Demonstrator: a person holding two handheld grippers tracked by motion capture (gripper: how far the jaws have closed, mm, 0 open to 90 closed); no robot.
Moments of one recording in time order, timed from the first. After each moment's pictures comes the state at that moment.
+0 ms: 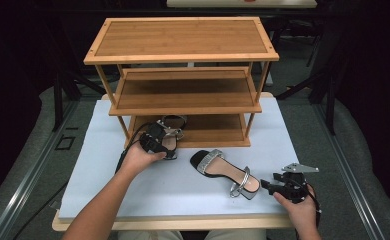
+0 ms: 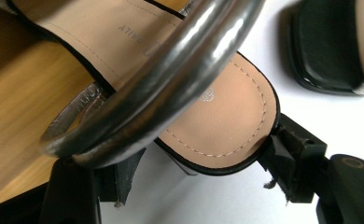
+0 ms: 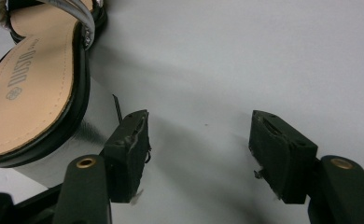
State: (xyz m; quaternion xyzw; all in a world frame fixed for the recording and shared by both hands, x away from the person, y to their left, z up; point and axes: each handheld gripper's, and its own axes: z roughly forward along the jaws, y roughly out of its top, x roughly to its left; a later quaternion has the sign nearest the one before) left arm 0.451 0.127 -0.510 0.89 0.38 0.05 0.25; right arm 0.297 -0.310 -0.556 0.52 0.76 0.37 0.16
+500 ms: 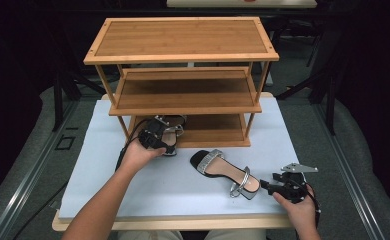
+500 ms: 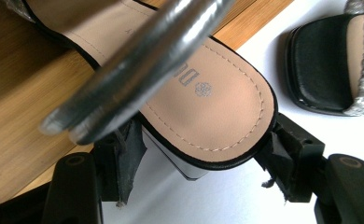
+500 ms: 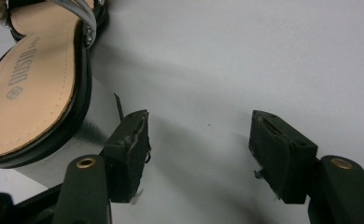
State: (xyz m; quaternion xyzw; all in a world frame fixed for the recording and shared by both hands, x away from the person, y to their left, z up) left arm 0.453 0.127 -0.500 0.88 0.39 0.06 0.26; right arm 0.297 -0.308 -0.557 0.51 0.76 0.37 0.16
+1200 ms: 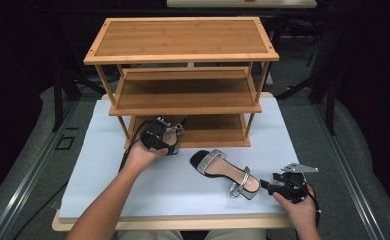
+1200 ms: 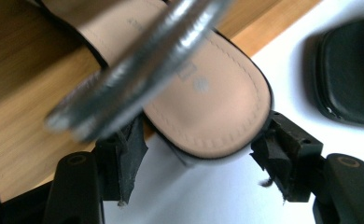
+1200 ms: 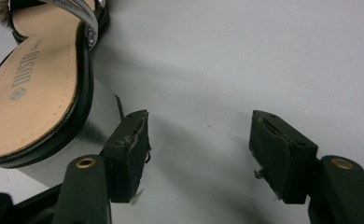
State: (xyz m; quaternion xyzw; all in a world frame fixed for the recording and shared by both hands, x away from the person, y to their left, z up) left arm 0.450 0.130 -0.505 0.87 0.41 0.06 0.26; right arm 0.296 -0.309 -0.555 0.51 0.76 0.37 0.16
